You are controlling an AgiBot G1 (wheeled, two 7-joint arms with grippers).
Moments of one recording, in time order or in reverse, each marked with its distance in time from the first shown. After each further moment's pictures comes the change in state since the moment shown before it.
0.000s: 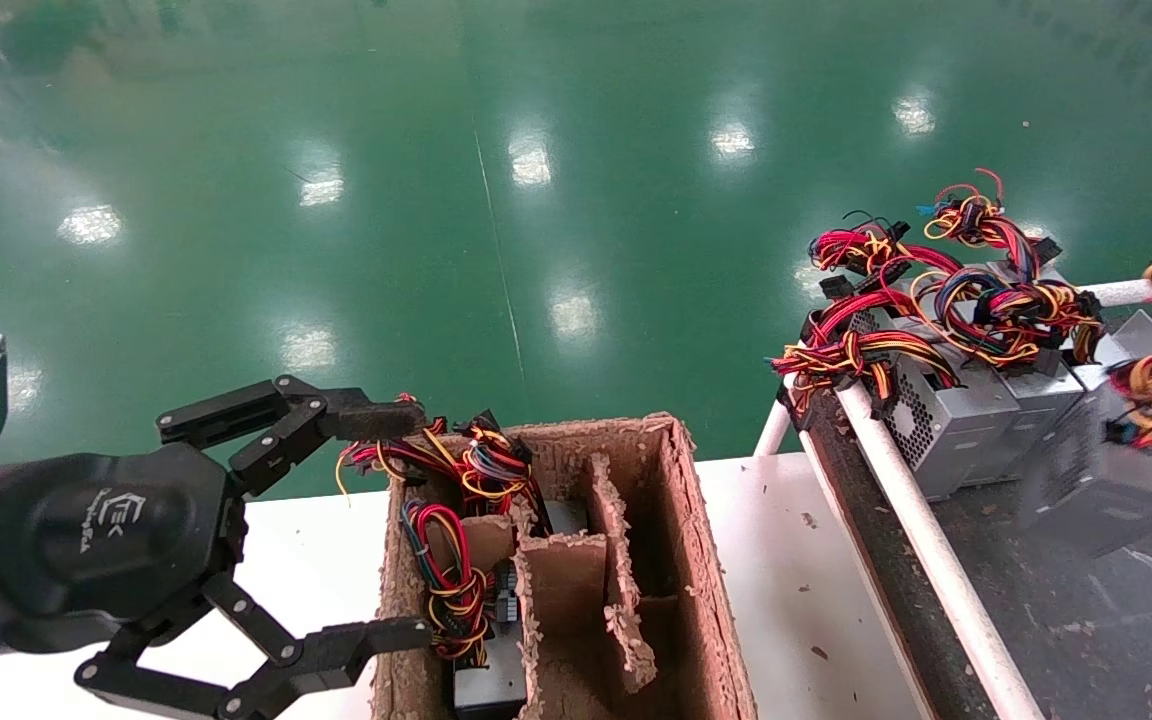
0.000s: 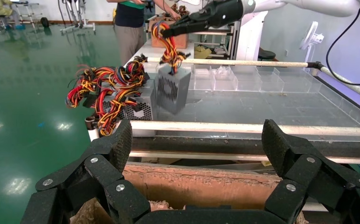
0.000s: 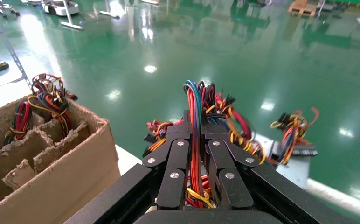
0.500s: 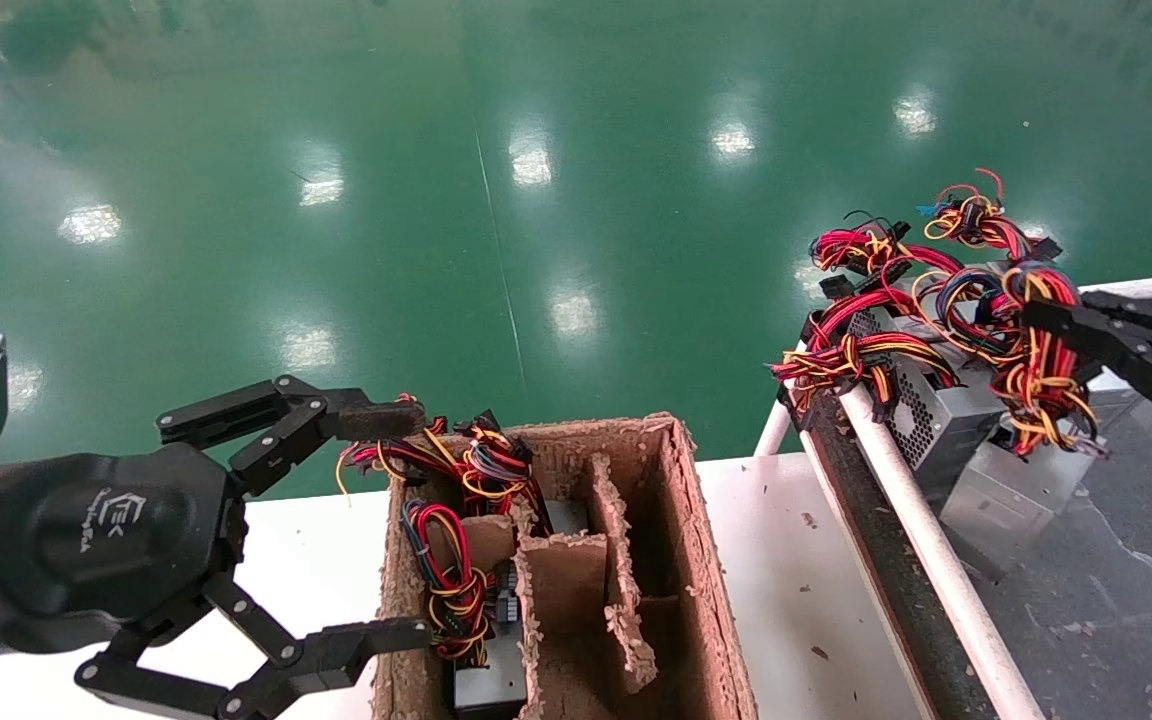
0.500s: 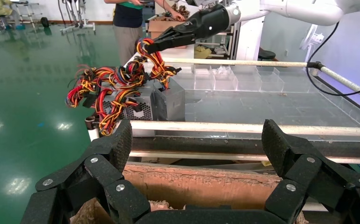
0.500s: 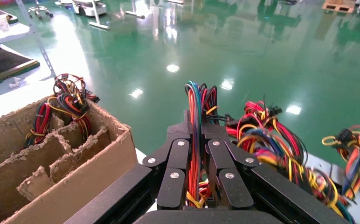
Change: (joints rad) left arm 0.000 0.000 0.000 0.000 0.000 0.000 0.000; right arm 0.126 -0.103 -0.064 -0.032 -0.103 -0.003 0.009
